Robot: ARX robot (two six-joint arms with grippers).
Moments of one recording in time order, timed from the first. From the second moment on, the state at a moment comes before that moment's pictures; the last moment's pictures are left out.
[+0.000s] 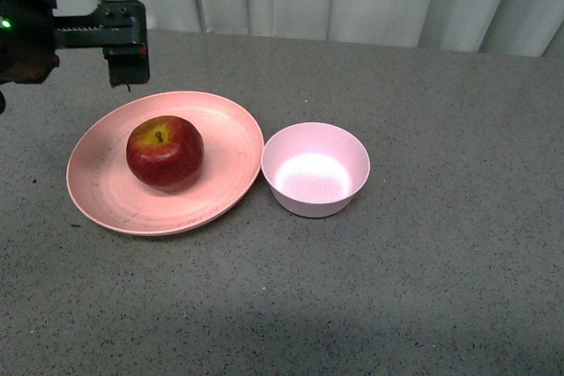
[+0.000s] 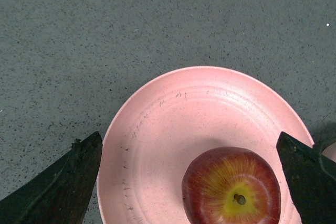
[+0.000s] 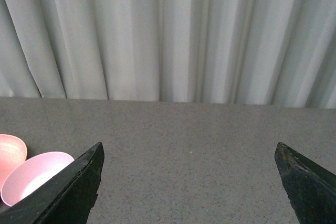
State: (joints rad) left arm -0.15 1.81 0.83 0.38 -0.08 -0.09; right arm 0.00 0.00 0.01 0.00 0.00 -0.01
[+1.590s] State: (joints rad) left arm -0.42 1.90 0.94 0.27 0.02 -0.17; right arm 0.00 0.00 0.01 0.00 0.00 -0.01
